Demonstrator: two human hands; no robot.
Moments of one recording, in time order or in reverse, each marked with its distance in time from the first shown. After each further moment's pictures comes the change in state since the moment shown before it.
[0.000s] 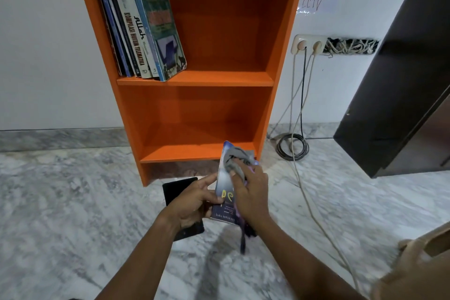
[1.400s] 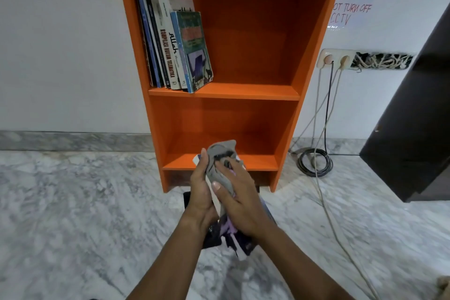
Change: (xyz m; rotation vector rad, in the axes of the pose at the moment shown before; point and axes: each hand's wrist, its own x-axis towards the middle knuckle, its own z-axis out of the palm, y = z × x) left_hand -0.003 0.046 0.019 -0.594 0.279 0.445; right_hand 0.002 -0.068 0.023 0.065 -0.372 -0.402
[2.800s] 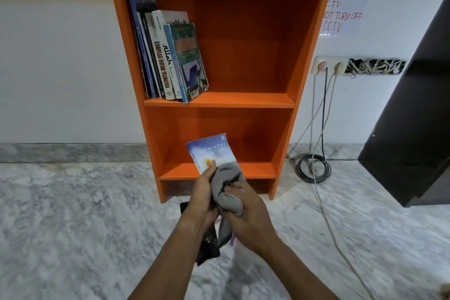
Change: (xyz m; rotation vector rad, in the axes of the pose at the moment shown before) left_hand 0.026 -0.003 -0.005 0.115 0.067 -0.201; right_hand -0.018 0.013 -0.016 0.135 0.078 -0.007
